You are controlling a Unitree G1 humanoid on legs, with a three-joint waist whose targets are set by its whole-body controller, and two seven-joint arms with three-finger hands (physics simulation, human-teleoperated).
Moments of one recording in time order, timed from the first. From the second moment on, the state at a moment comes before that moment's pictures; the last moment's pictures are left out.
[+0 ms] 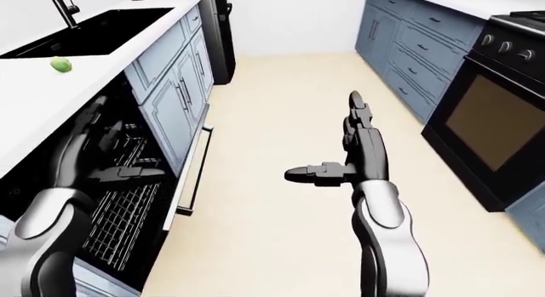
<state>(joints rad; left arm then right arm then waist) -0.28 0.21 0.28 -0.60 -0.15 0.87 -0.03 -0.28 -0.13 -0.16 -0.65 0.05 0.89 -0.01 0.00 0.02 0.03</state>
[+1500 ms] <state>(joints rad) -0.28 0.20 0.26 -0.59 -0.14 0.84 -0.05 -0.28 -0.12 -0.16 -0.63 0.07 0.83 -0.03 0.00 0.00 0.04</state>
